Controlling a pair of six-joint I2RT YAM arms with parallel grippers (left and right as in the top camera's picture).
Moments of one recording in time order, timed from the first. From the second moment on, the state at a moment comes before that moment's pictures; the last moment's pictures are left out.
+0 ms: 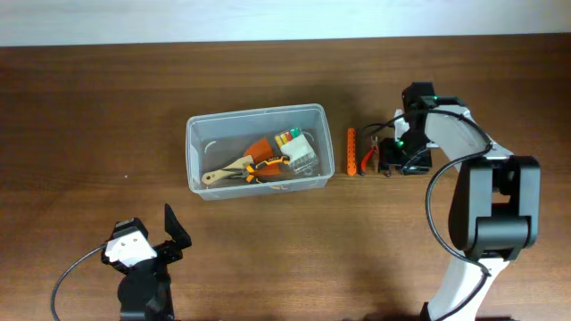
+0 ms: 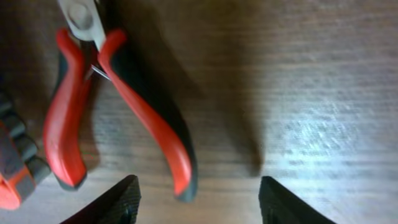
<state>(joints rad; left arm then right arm) -0.05 0.02 0.10 -0.29 -0.33 -0.22 -0.01 2.06 1.44 -0.97 -0.11 0.06</state>
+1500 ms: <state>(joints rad) -0.05 0.02 0.10 -0.29 -0.33 -0.22 0.59 2.05 2.19 -1.16 -0.14 -0.51</state>
